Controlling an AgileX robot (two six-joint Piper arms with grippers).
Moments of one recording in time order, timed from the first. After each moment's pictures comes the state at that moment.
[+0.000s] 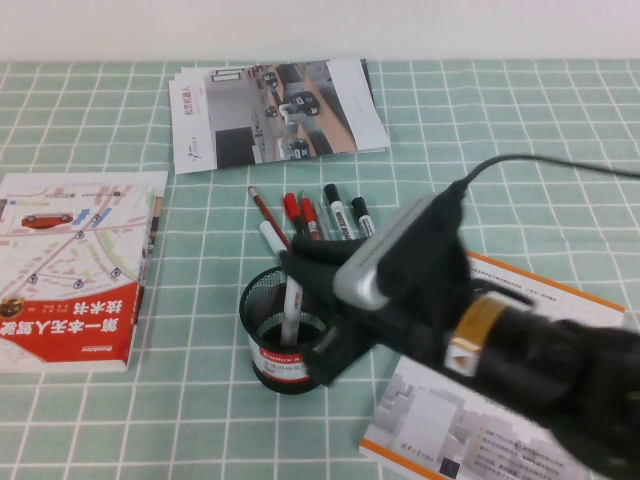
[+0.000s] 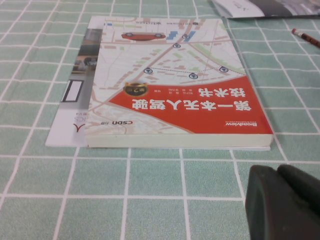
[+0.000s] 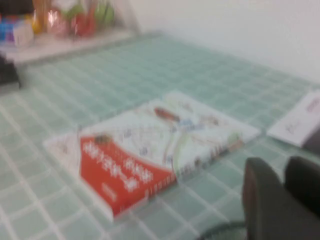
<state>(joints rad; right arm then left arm) 0.87 1.49 -0.72 -0.13 -0.58 0.08 -0.06 -0.01 0.02 -0.04 0.38 0.02</state>
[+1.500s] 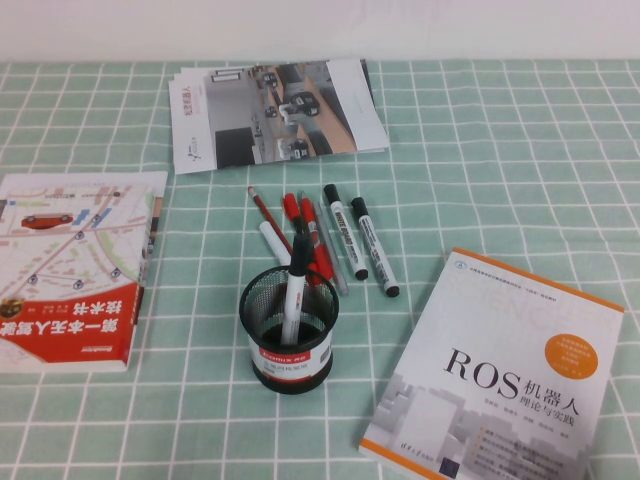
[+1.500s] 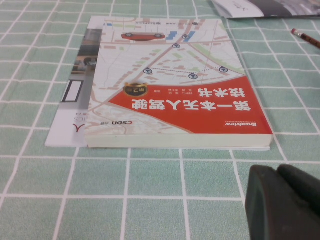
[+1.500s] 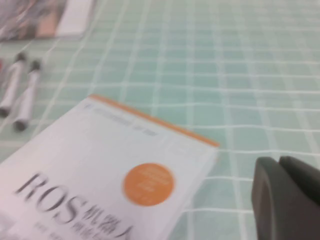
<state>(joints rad) 0.13 0.28 -0.12 -0.06 0.24 0.08 -0.06 -0.01 0.02 -0.04 0.38 0.02</state>
